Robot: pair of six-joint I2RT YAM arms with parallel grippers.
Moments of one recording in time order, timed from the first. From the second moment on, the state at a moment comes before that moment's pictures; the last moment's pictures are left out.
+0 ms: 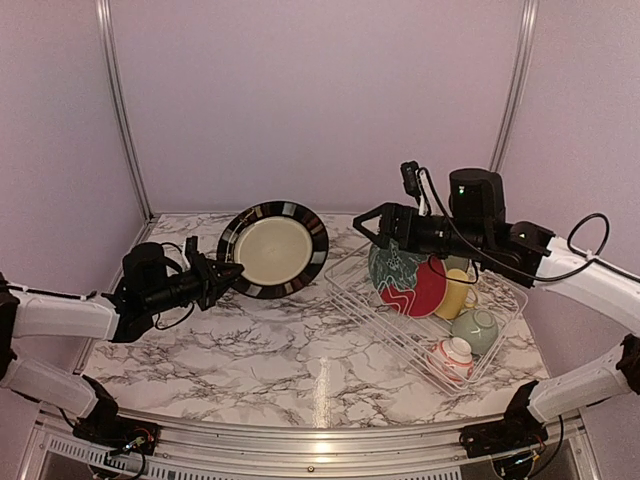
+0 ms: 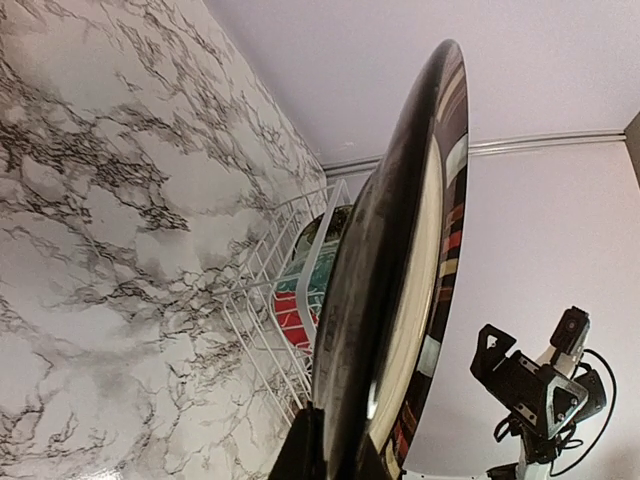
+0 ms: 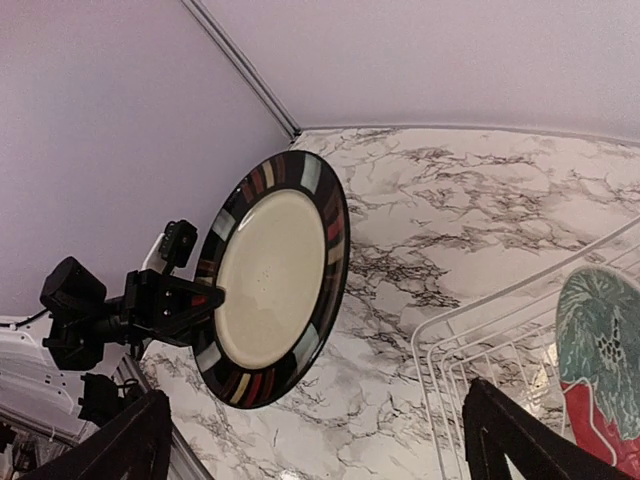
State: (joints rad) left arm -0.58 1.32 0.47 0.69 0.34 -1.30; right arm 0.76 1.21 1.08 -0.18 -0.14 0.56
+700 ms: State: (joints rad) left arm -0.04 0.97 0.39 0.12 0.26 -1.20; right arm 0.76 0.98 1.13 -0.46 0.18 0.23
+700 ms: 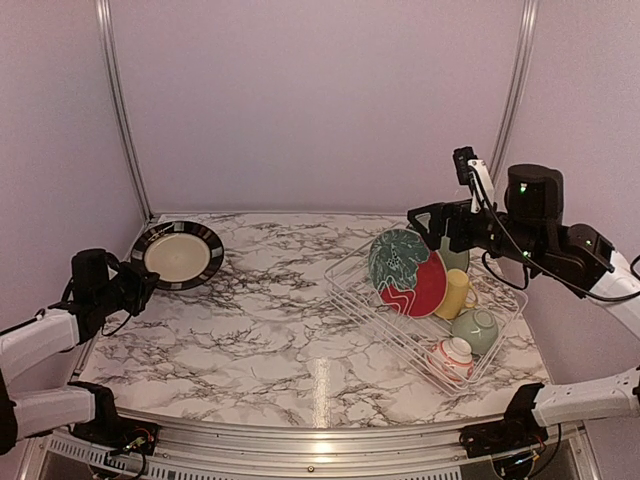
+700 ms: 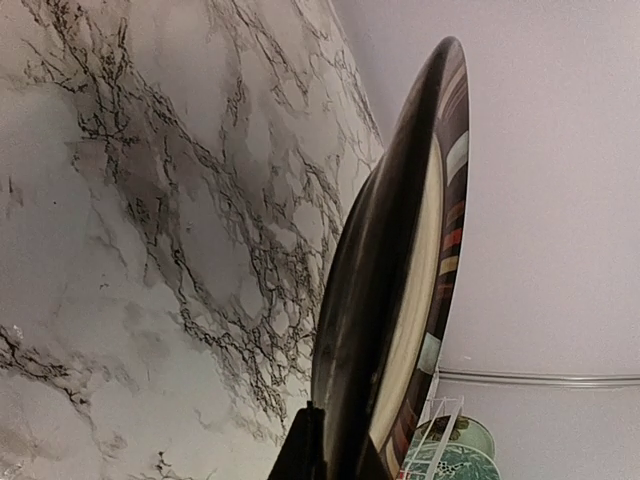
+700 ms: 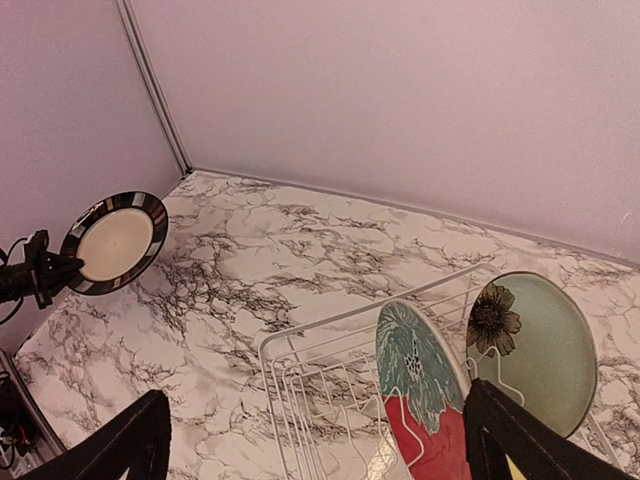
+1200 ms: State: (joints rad) left arm 0.15 1.47 0.43 0.43 0.20 -1.31; right arm 0.76 0.98 1.11 -0.52 0.19 0.26
